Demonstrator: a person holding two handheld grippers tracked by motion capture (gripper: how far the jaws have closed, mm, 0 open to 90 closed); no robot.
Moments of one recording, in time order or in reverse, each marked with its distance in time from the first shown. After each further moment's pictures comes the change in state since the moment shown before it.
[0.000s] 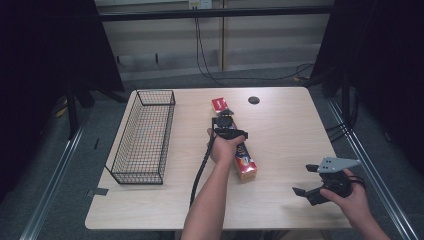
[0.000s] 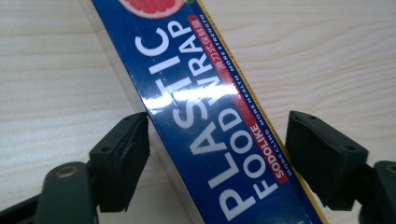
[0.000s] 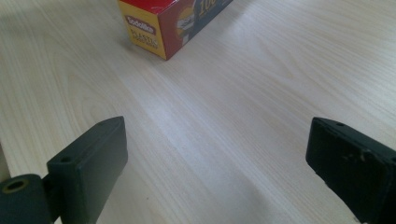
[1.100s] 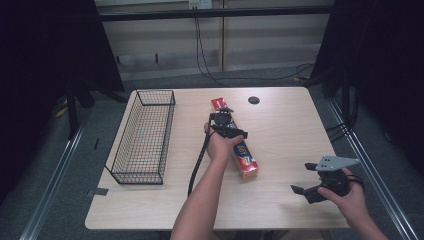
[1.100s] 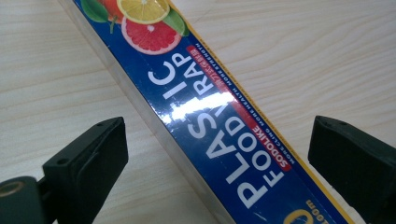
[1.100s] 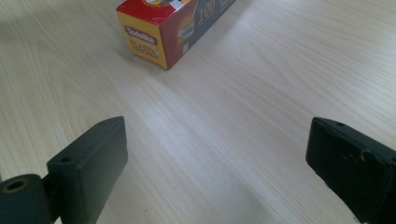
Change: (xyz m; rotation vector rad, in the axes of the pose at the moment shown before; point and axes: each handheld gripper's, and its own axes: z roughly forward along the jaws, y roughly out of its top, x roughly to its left) left arm 0.005 0.005 -0.011 -0.052 -0.011 0.148; right arm 0.002 0.005 0.003 -0.010 -0.021 0.011
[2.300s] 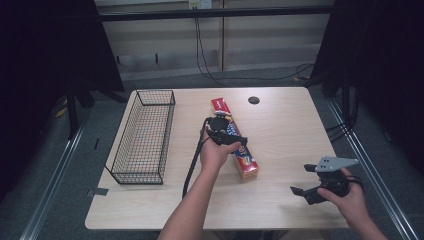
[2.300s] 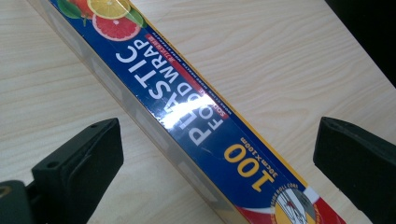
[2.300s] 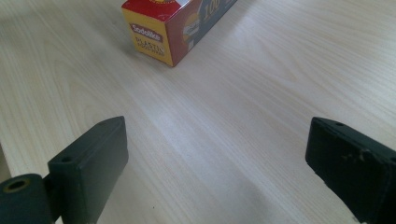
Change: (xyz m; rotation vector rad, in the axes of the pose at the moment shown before) left arm -0.006 -0.018 -0.041 -0.051 -0.119 0.053; right arm 0.003 0.000 0.000 0.011 0.009 0.009
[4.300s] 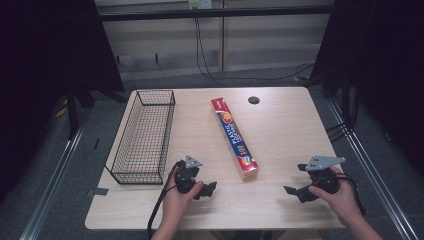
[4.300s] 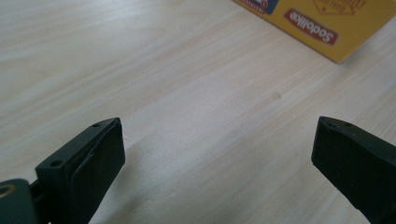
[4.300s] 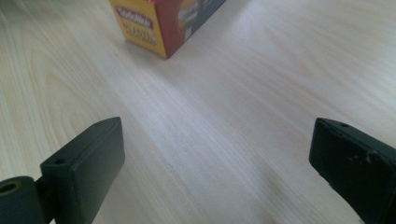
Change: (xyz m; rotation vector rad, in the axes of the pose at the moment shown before) left arm 0.047 -0.138 -0.051 -0.021 0.032 0.185; right arm -0.005 -0.003 0.027 0.023 0.013 -0.009
